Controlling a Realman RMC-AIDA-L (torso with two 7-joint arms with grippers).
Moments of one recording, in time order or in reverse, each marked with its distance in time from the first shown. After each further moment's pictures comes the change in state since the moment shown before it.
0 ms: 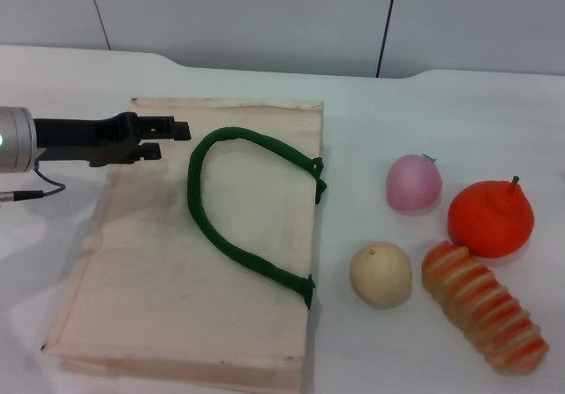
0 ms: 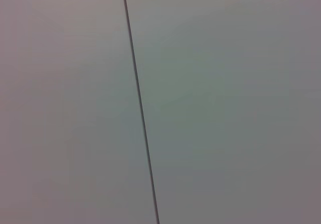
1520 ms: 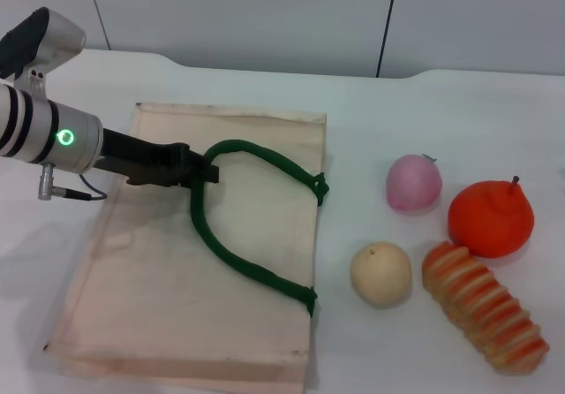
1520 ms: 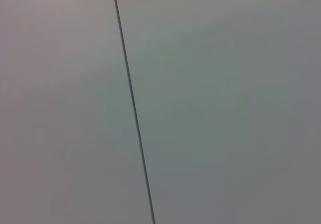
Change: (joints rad) left arm -0.127 0.045 0.000 0.244 0.315 -0.242 -0.096; right arm 0.009 0.029 0.041 -0.003 0.006 0.002 -0.005
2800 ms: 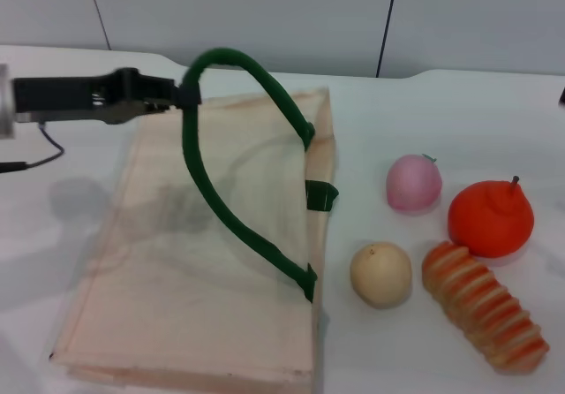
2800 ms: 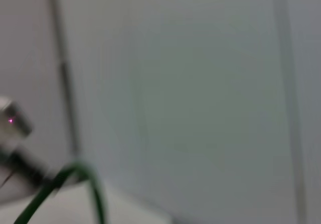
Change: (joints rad) left arm 0.120 0.003 -0.001 -0.258 -0.457 0.587 0.196; right arm -0.038 -0.075 0.026 -0.236 -0.419 0.343 0.258
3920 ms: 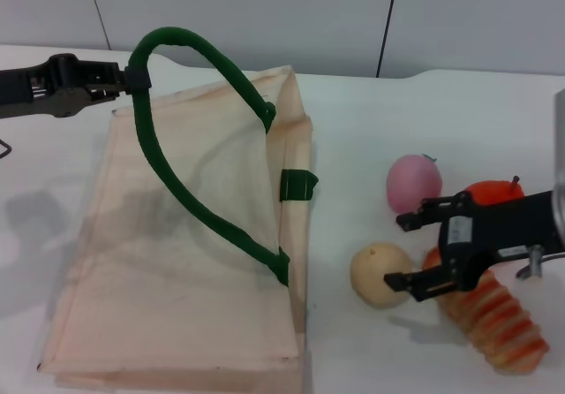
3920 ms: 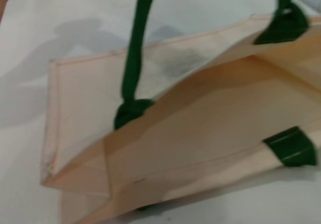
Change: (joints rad) left arm 0.074 0.019 0.000 -0.082 -0.106 0.106 -0.038; right arm 0.071 0.093 -0.659 -0.317 -0.398 -0.175 0.347
